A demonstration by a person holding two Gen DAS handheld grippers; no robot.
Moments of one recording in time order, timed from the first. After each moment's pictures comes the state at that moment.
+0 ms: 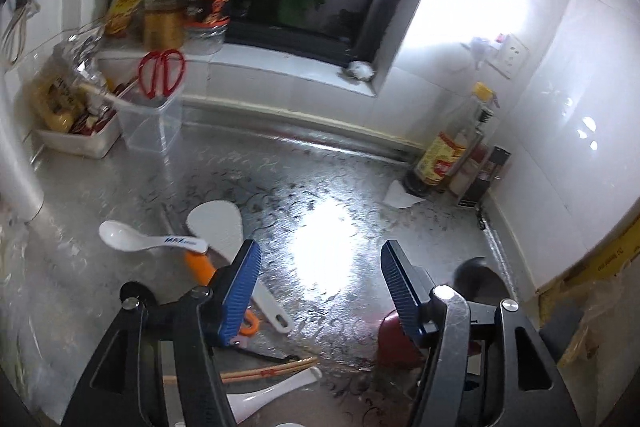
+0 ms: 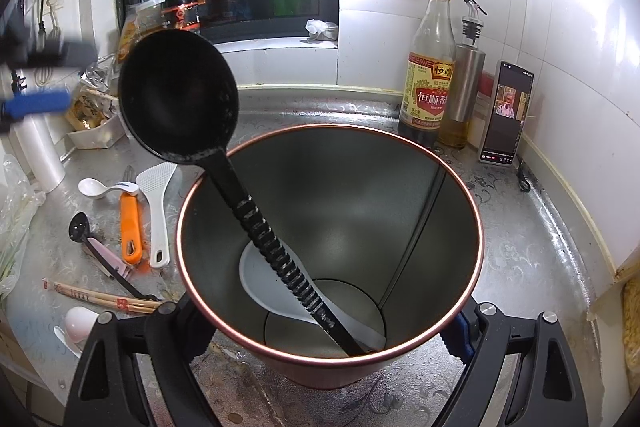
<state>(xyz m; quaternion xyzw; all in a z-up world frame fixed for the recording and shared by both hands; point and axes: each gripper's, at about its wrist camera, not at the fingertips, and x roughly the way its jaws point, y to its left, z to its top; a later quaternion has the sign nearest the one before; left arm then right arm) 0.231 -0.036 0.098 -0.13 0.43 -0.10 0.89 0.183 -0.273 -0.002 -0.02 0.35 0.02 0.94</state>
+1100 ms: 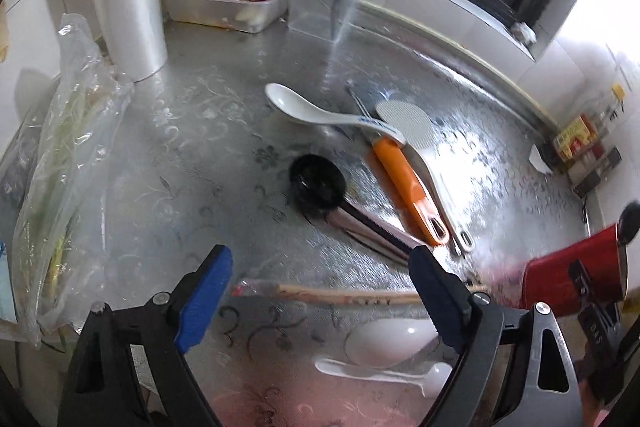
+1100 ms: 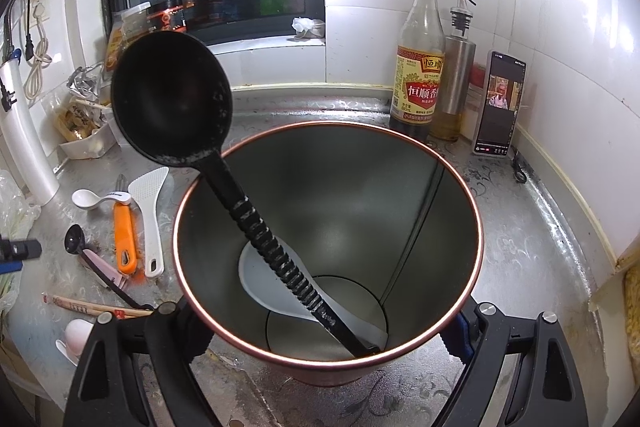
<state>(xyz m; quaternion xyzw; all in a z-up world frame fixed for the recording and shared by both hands) 0.179 0.059 0.016 -0.15 0.53 0.05 0.83 0.185 -0.279 -0.002 0.00 0.36 0.01 0.93</state>
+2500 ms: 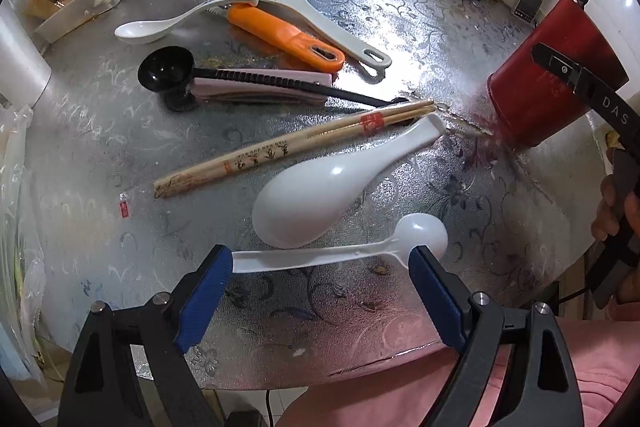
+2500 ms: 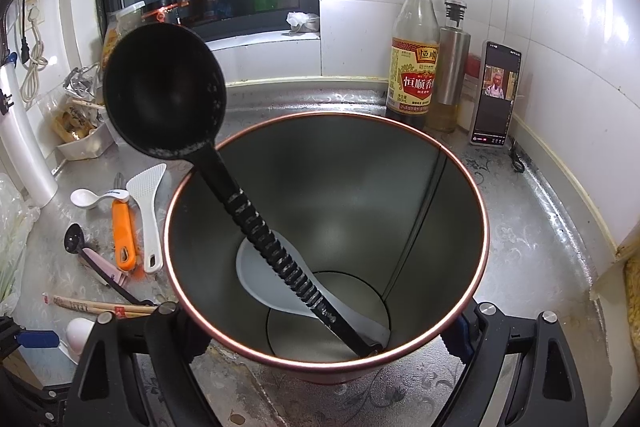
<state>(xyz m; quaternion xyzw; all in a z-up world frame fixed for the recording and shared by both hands) 0.137 -0.022 -0.028 0.01 0.62 -0.11 0.78 0.181 -0.279 -0.005 0.00 0.36 0.00 0.93</state>
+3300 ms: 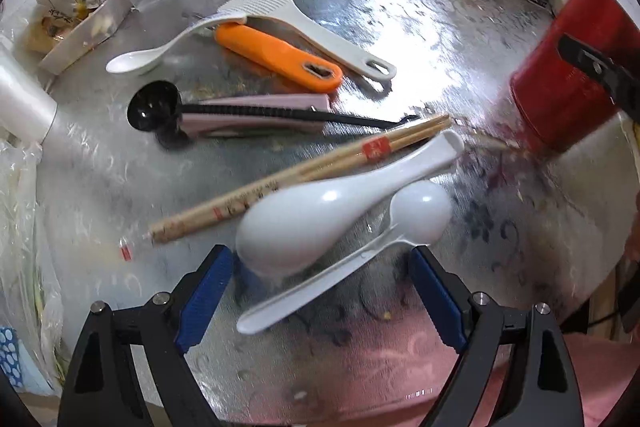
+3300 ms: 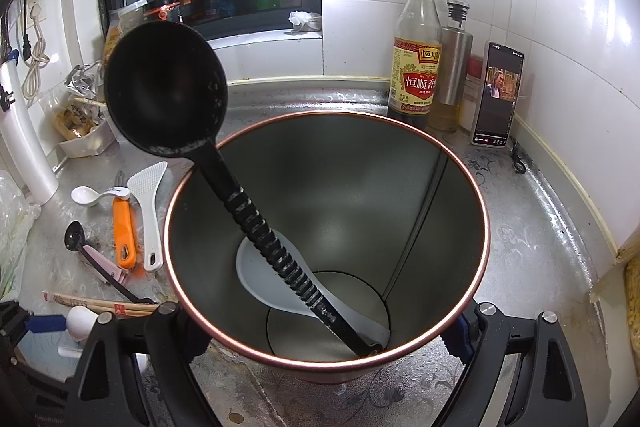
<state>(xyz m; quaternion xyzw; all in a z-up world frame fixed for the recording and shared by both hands) 0.160 -0.050 -0.035 0.06 0.61 -0.08 0.79 0.181 -0.277 -0.006 0.00 0.36 0.00 0.93</state>
